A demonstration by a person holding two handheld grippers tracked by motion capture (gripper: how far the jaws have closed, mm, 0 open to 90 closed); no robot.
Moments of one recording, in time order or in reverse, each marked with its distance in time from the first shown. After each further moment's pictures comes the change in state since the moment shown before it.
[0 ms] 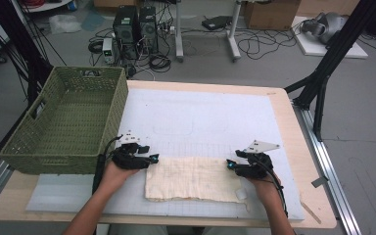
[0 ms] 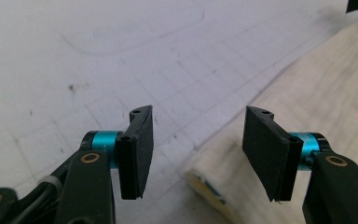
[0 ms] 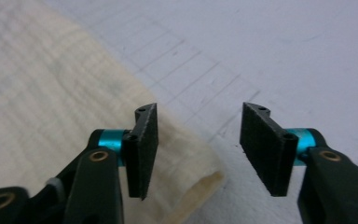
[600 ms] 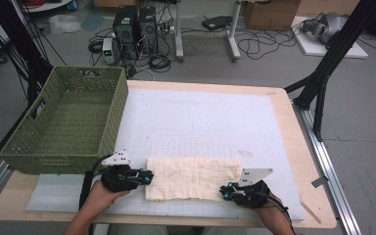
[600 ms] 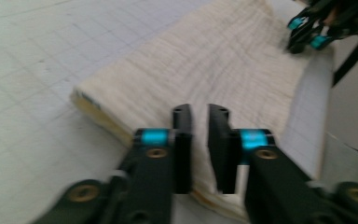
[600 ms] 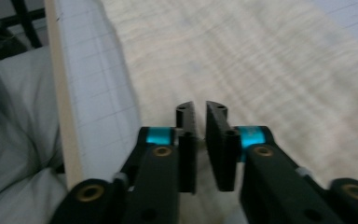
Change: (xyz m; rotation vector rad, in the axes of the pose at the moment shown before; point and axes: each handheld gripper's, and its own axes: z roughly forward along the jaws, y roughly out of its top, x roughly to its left) left arm -0.031 -0.027 -0.050 -0.031 -0.192 0.046; right arm 0.059 -0.026 -0.028 0.045 0.308 -0.213
